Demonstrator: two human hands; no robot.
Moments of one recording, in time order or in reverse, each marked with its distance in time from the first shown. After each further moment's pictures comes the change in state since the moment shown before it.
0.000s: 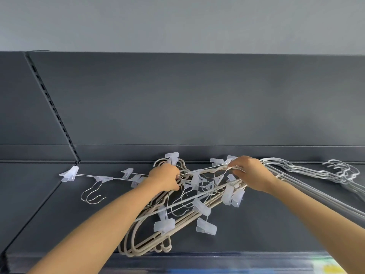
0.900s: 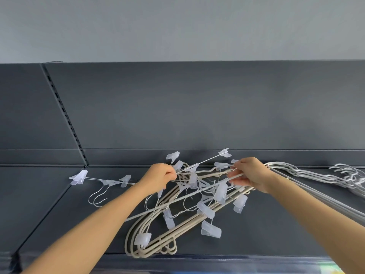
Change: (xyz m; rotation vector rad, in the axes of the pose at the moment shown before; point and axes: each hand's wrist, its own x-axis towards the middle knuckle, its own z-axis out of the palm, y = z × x) left_hand -0.026 -0.031 -0.007 -0.552 0.224 0.043; right_hand 0.006 -0.031 -0.011 1.080 -0.099 0.547
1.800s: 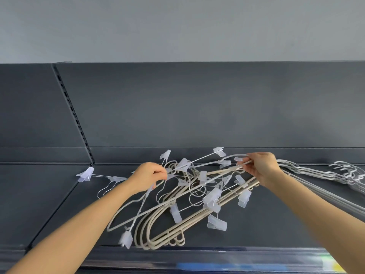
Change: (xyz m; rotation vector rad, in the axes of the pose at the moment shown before) left_hand -0.028 -0.026 -0.031 -0.081 -0.018 -0.006; right_hand -0.008 -0.007 0.003 0.385 0.319 -0.058
